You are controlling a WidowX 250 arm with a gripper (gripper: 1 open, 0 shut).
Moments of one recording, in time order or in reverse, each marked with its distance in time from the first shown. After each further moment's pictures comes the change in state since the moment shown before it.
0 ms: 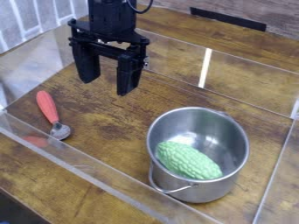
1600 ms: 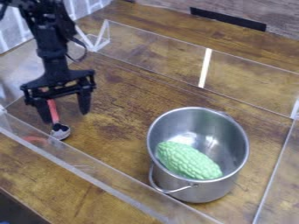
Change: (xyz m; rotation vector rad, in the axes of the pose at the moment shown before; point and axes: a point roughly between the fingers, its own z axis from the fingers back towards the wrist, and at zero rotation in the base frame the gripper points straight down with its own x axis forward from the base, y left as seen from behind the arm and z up) arm 0.017 0.112 -0.099 -0.034 -0.073 0.976
